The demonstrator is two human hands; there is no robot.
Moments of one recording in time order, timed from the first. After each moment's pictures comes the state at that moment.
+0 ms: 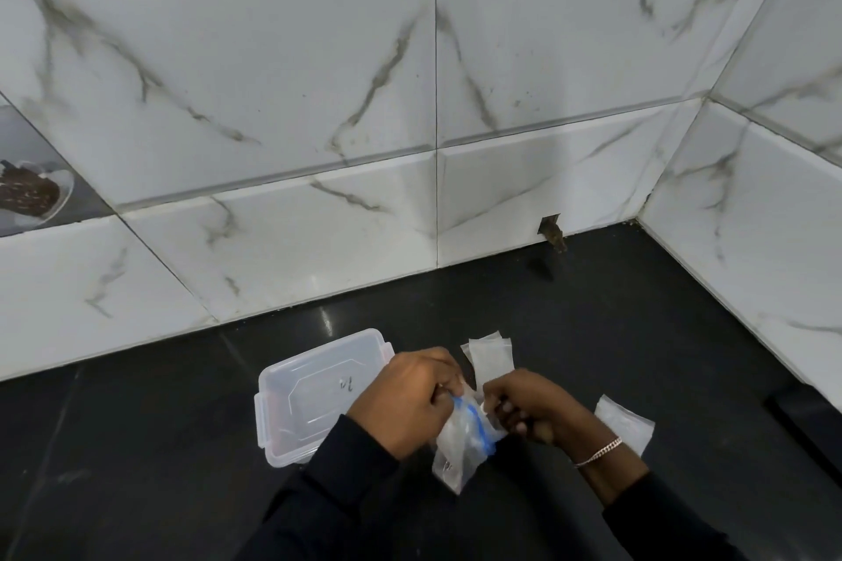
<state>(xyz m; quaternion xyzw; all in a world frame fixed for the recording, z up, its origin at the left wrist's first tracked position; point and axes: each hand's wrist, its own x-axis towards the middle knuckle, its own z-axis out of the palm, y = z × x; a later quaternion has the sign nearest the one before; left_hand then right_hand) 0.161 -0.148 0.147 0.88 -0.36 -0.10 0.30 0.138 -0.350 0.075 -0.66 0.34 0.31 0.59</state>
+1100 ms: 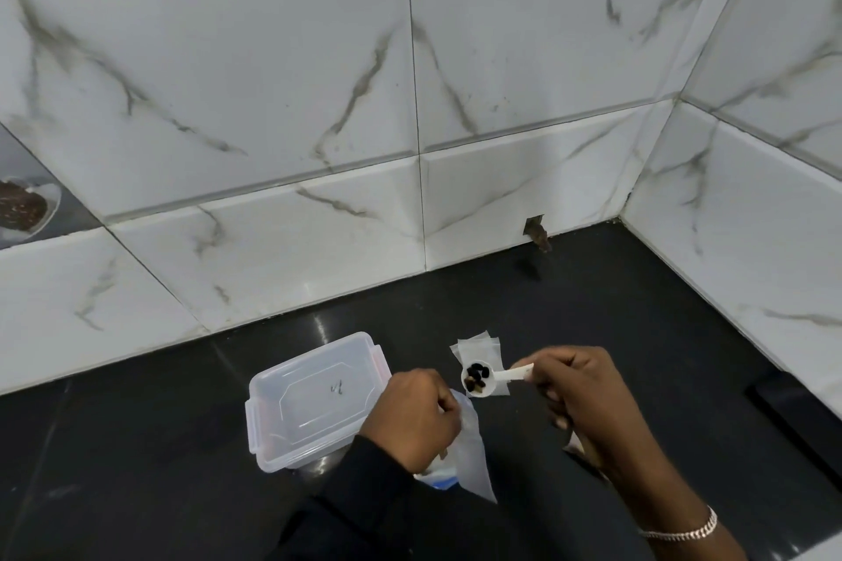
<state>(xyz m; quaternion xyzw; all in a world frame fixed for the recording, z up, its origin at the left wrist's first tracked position) 0.133 -0.167 0.150 0.92 -0.23 -0.16 0.28 0.066 -0.361 0.167 -0.70 0.23 0.00 0.68</state>
